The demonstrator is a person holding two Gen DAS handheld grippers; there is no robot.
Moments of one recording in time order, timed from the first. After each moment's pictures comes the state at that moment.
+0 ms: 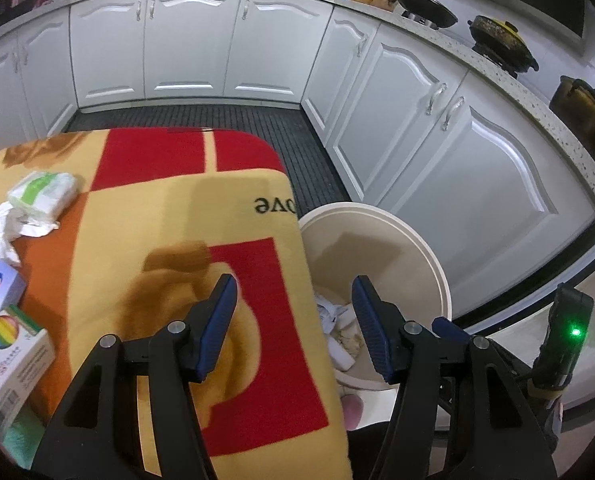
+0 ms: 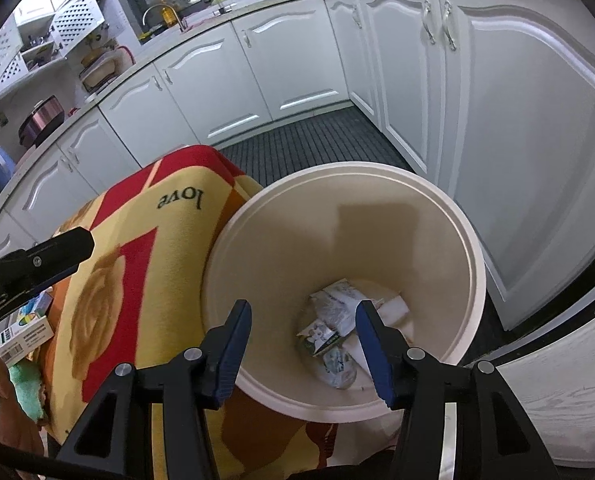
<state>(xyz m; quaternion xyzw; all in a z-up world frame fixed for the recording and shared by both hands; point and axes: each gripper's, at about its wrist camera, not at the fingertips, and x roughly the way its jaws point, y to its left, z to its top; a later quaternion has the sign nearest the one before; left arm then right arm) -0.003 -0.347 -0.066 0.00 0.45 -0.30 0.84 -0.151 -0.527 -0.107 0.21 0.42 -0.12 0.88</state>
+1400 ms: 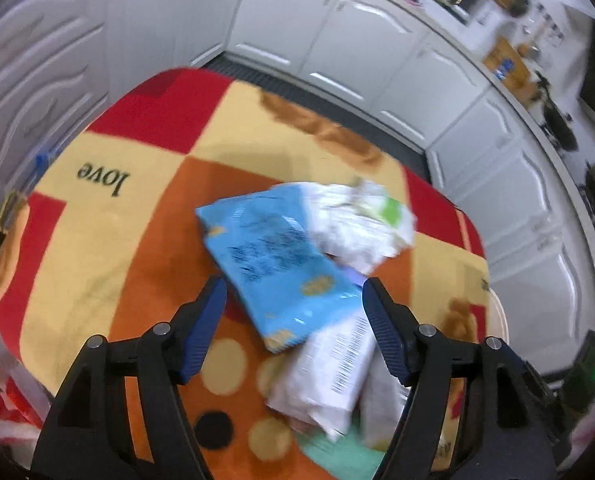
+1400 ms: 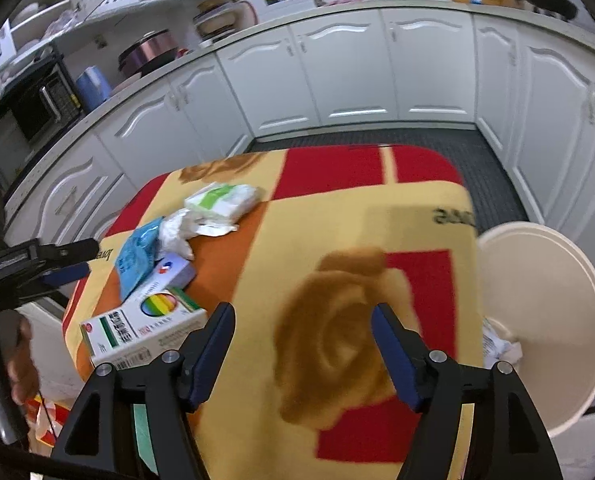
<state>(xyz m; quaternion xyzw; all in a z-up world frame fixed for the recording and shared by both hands) 0.083 -0.046 -0.072 -0.15 0.51 -0.11 0.84 -0.047 -0.341 -0.065 0.13 0.43 0.06 0.89</state>
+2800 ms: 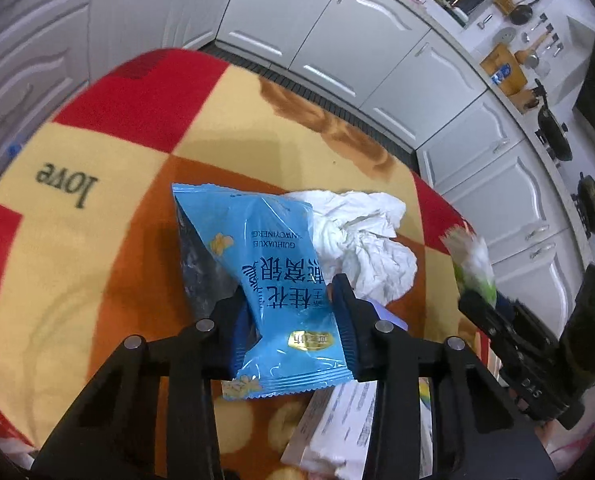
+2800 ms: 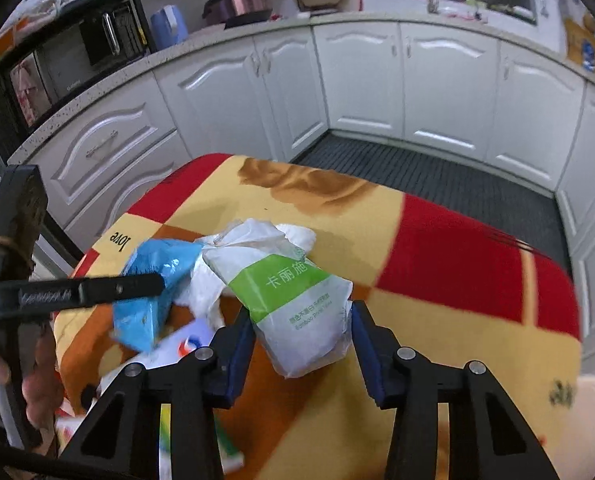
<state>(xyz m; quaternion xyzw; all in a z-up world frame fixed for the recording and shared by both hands) 0.112 -0.043 -0.092 -0.18 0.51 -0.14 0.83 0.047 -0.285 -0.071 0.03 0.42 0.18 0.89</state>
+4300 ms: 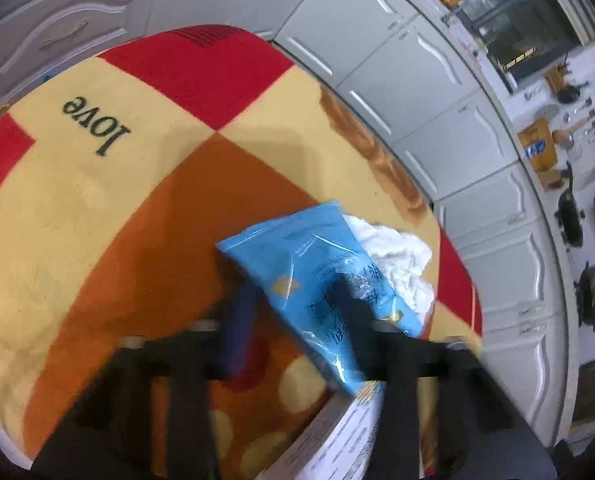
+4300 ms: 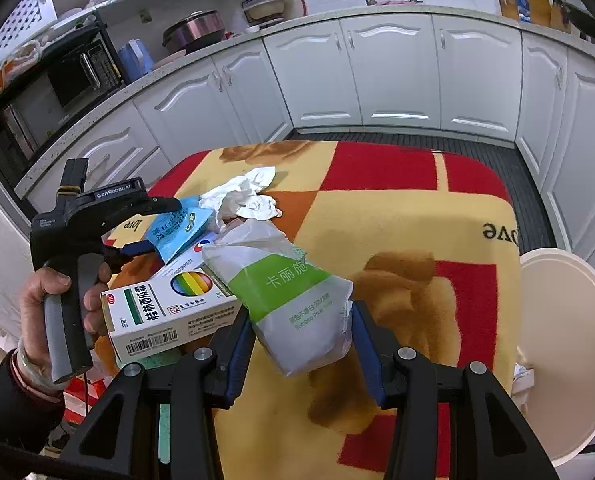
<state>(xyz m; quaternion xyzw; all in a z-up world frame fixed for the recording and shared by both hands) 0.116 -0.029 -0.123 -0.29 0.50 -0.06 0.81 -0.055 -0.329 -0.070 0.10 0.42 0.12 0.89</state>
